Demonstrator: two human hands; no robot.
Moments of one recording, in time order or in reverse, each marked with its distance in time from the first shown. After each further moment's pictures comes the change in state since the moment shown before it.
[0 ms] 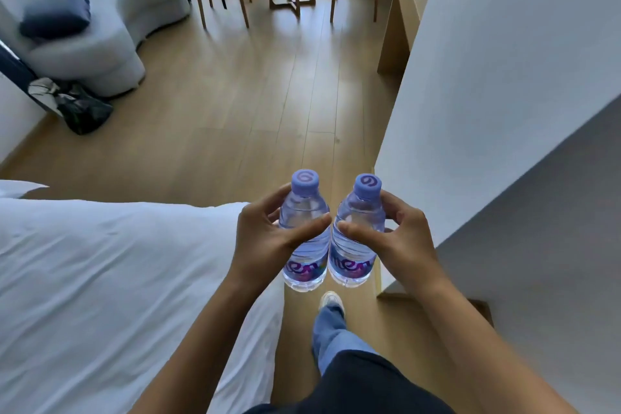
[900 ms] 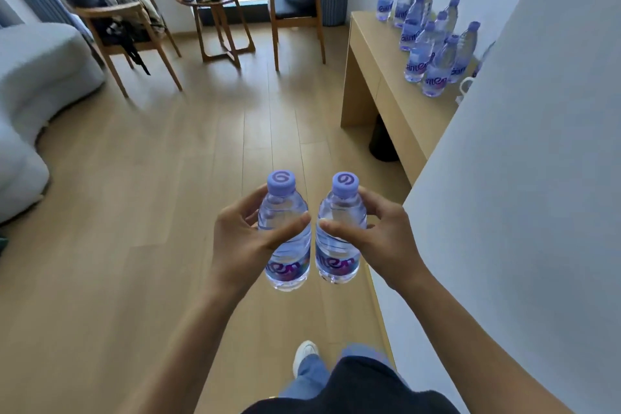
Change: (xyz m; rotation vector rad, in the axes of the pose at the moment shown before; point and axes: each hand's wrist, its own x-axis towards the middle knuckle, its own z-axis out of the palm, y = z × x) left_hand 0.634 -0.027 0.035 -0.069 -0.162 0.014; right_hand 0.603 -0.011 -0.028 -0.015 0.183 -0.022
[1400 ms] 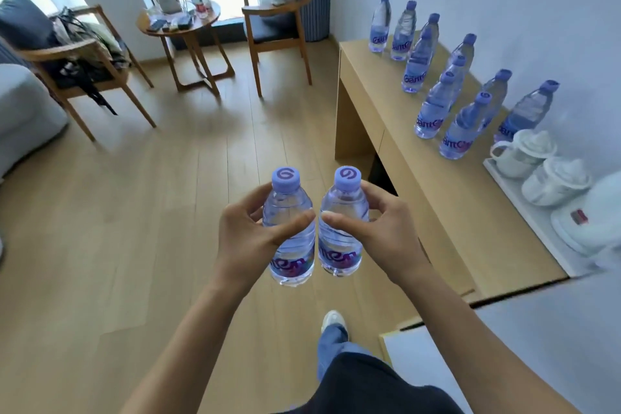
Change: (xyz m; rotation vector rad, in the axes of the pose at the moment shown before) left_hand 0.337 -0.018 0.039 0.022 -0.077 0.017; right_hand 0.324 0.023 -0.020 0.025 0.091 0.044
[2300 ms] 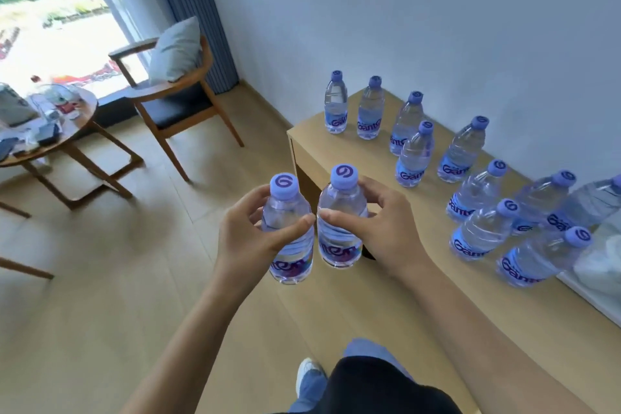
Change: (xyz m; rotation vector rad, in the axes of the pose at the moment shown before) left_hand 0.551 -0.031 0.032 0.066 -0.392 0.112; right_hand 0.478 -0.001 0.004 -0.016 0.401 0.022
